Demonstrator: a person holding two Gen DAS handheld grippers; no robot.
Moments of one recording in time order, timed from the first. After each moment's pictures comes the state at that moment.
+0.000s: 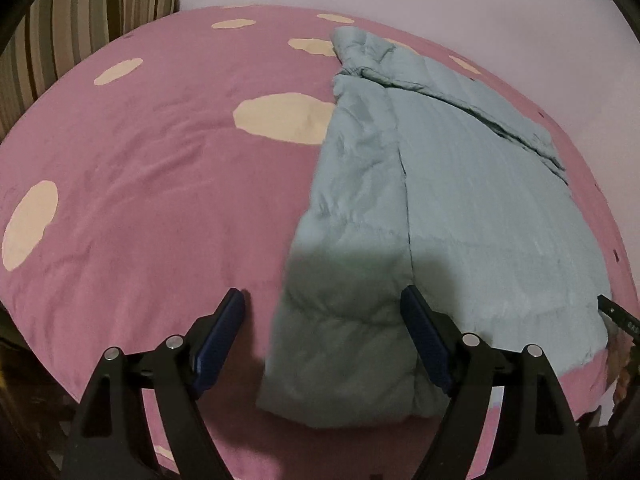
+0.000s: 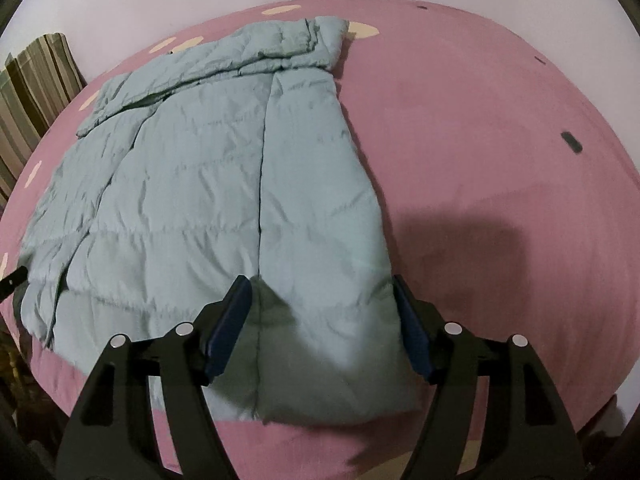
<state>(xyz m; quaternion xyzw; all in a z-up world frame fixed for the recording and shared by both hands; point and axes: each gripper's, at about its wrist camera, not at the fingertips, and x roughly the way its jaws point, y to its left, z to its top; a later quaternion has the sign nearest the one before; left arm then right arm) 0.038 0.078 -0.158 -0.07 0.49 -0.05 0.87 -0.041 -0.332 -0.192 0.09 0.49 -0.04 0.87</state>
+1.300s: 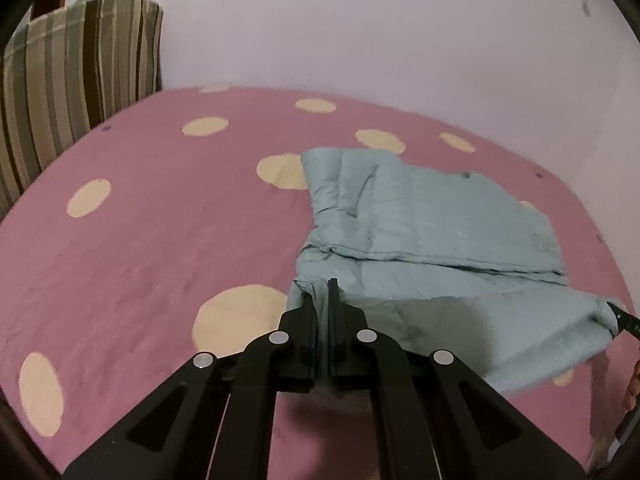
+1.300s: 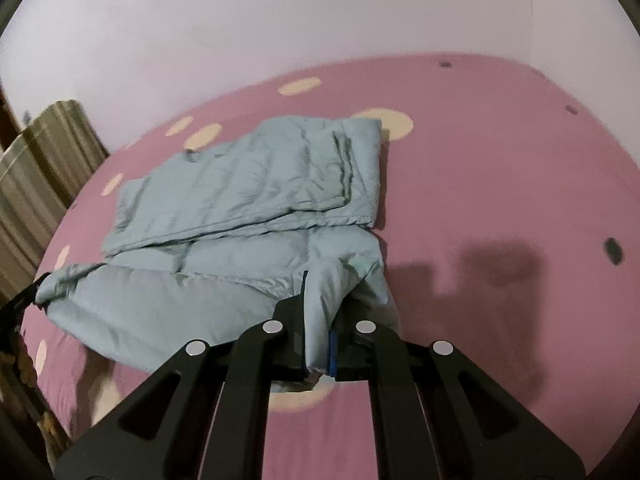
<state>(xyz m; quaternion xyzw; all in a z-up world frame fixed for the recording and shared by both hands) 0.180 0.051 -0.088 -0.05 0.40 -0.05 0.91 0.078 -0.351 -0.132 0.16 0.41 -0.01 0.90</state>
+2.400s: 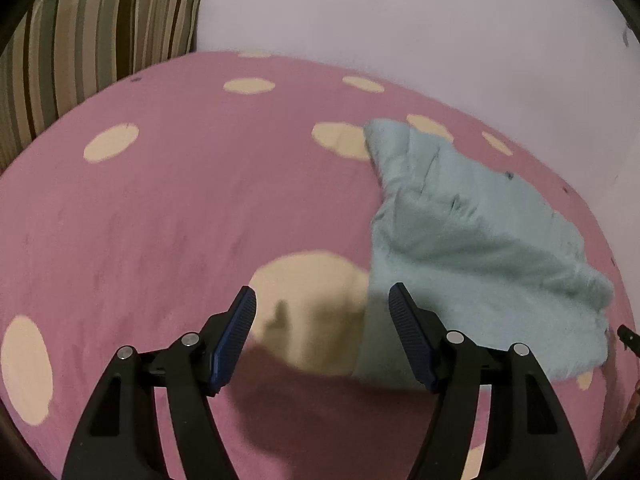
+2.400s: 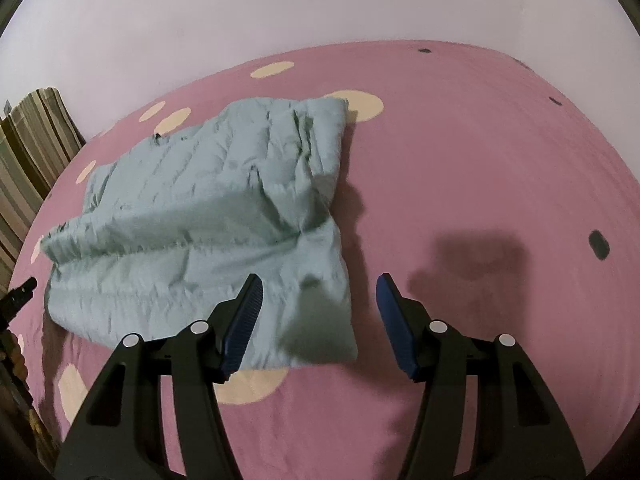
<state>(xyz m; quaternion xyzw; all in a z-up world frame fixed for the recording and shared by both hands) 0.170 0.109 -0.126 -0.10 0.42 -0.01 0.90 0.069 -0.369 -0.147 0.13 0.43 -0.04 0.89</state>
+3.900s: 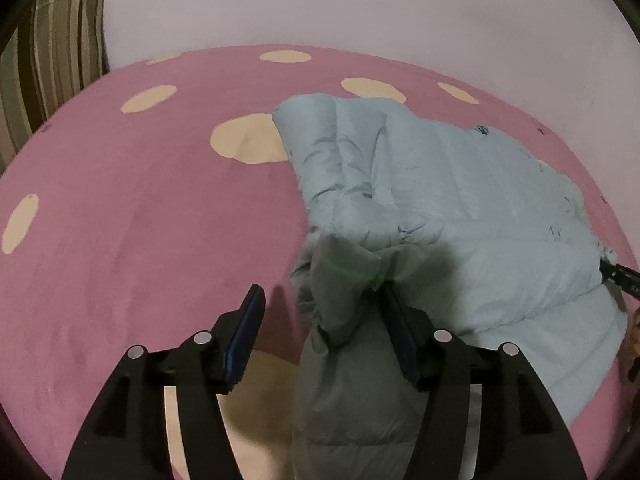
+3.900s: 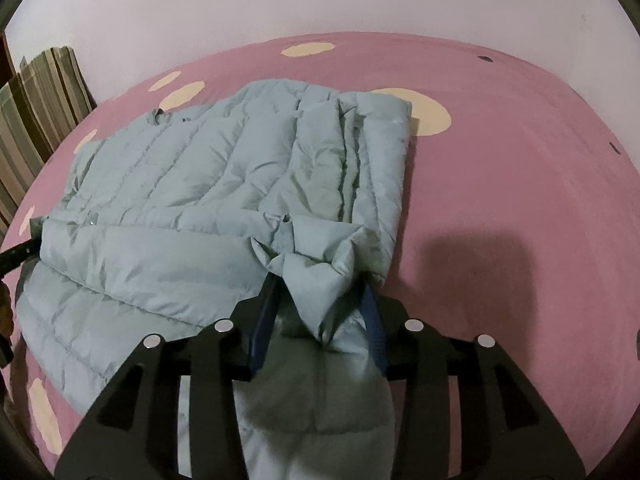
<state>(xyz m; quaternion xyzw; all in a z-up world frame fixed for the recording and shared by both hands) 0.266 0.050 -0.148 -0.01 0.46 -0.12 0.88 0.165 -0.350 -0.183 0.07 0.44 0.01 0.89</state>
